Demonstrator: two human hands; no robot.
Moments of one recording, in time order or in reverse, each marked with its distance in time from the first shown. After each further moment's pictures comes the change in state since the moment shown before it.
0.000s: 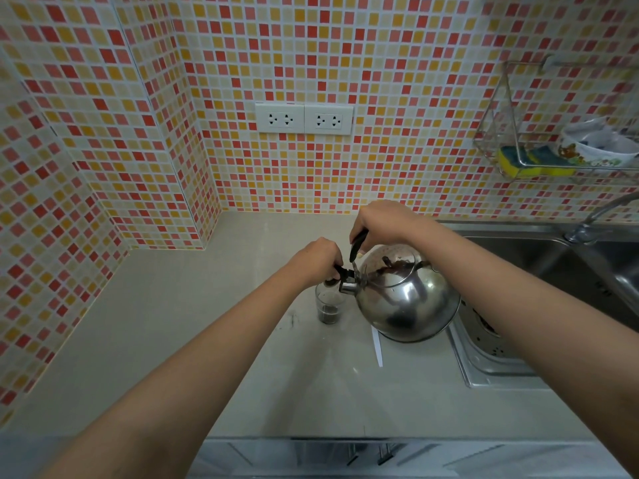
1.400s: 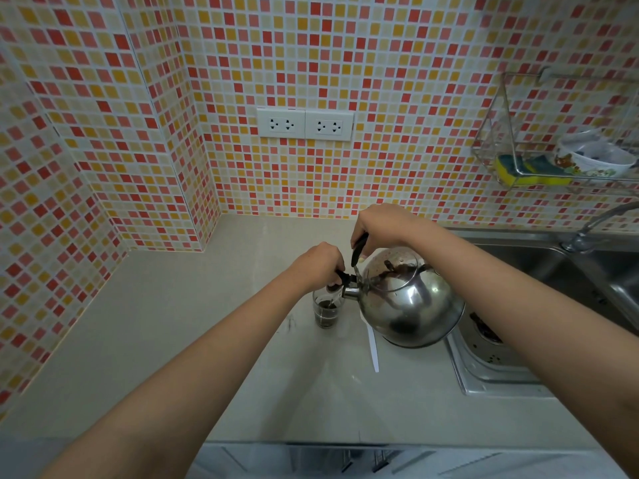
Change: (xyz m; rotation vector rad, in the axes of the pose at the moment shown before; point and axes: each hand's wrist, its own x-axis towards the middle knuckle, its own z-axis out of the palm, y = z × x) left_hand -0.005 0.010 -0.003 -0.025 0.009 0.004; right_hand -0.002 0.000 -0.008 -0.025 -0.051 0.005
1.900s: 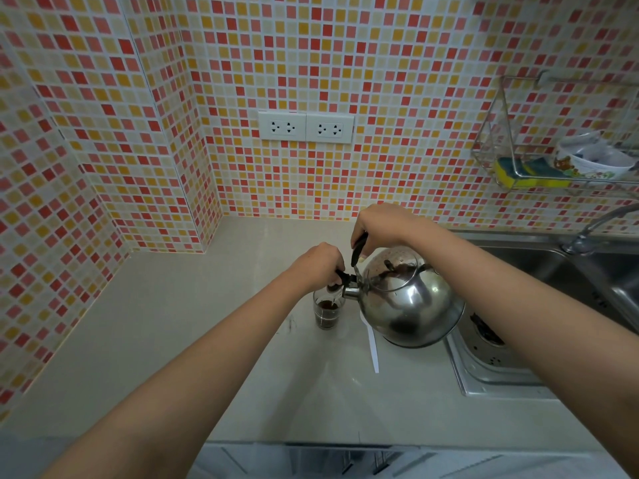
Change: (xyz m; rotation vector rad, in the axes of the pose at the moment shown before) left_hand -0.006 0.003 -0.005 0.007 0.020 0.004; right_hand 0.001 0.001 -0.002 0.001 0.008 -0.002
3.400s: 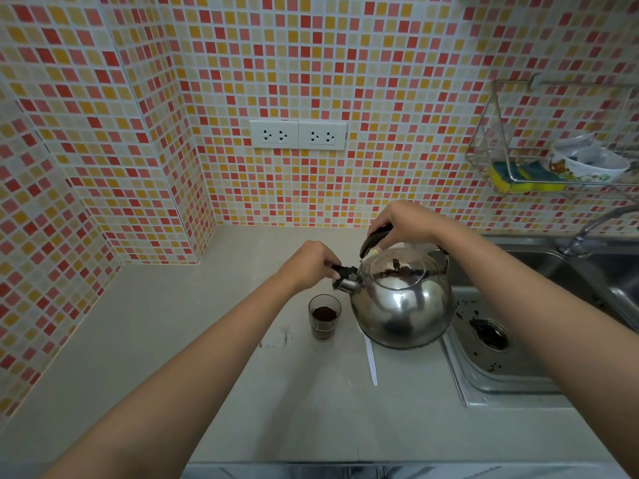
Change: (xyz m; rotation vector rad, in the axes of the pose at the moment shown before) left_hand 0.011 -0.012 -0.010 -0.249 0.104 0.018; right_hand -0.017 0.050 -0.004 0.353 0.087 0.042
